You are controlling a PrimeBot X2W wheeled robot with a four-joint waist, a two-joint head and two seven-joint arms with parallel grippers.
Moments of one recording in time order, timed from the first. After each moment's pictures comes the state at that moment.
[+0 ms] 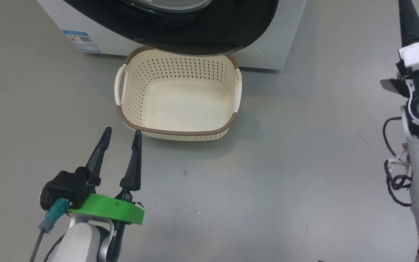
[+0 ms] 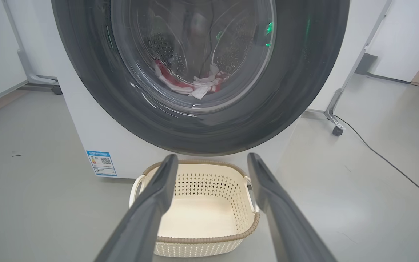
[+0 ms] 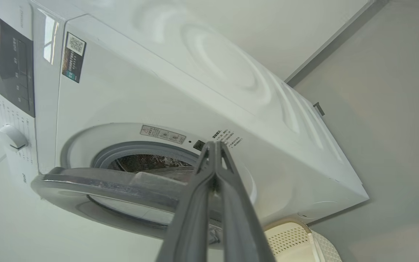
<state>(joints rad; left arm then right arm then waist) -0.19 0.03 -0.23 0.16 -0.41 -0.12 -0.25 -0.62 -0.18 0.07 0.14 1.21 -0.08 0.09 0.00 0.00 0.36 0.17</state>
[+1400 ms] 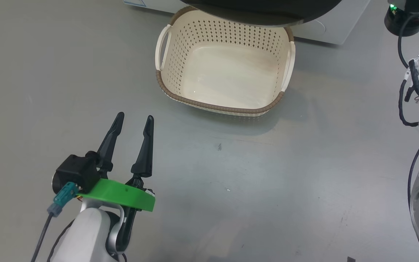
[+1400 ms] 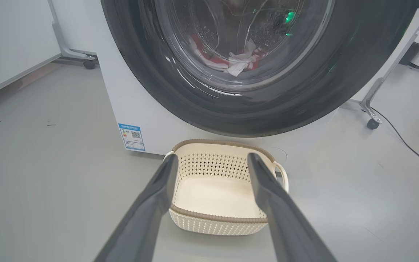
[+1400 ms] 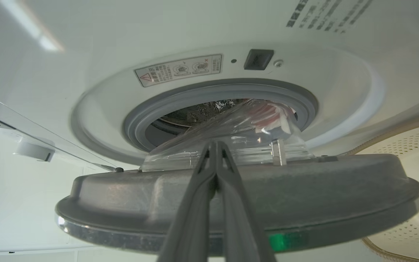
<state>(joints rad) -0.27 0.03 -0.30 0.18 -0.48 -0.12 -0.25 -1.08 -0.12 0.00 0.50 1.50 -0.13 0.41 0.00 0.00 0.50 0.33</state>
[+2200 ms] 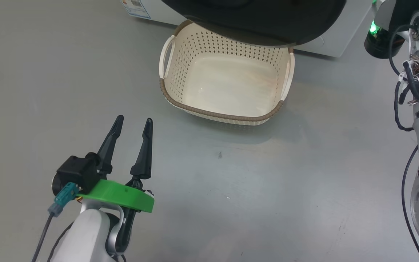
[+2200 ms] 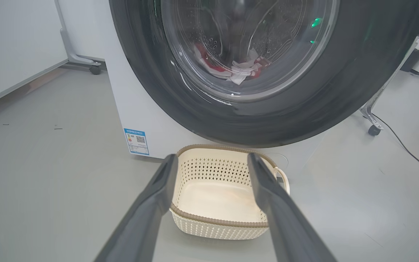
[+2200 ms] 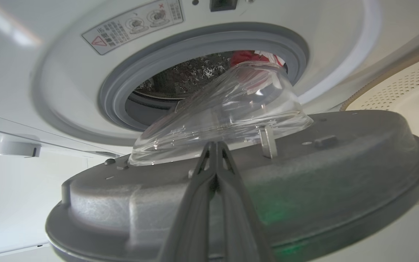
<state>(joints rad) -0.27 0.03 -0.30 0.20 -0.48 -0.12 -0.25 -1.12 -0.12 -0.01 0.71 1.58 -0.13 0.54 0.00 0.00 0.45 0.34</state>
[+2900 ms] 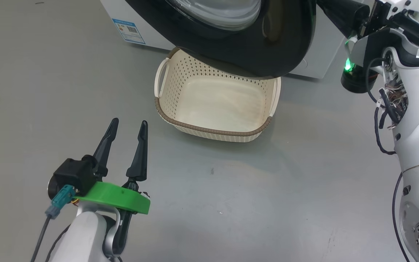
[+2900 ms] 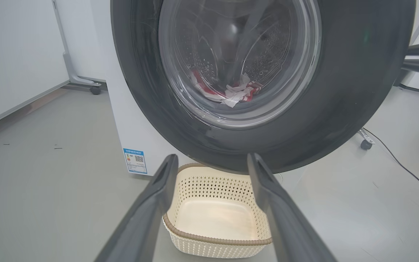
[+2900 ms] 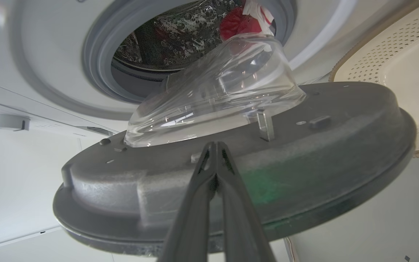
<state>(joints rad) -0.26 0.03 -0.28 0.21 -0.46 -0.12 -0.25 -1.04 -0.09 0.03 0.79 1.62 -0.13 0.62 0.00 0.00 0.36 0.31</state>
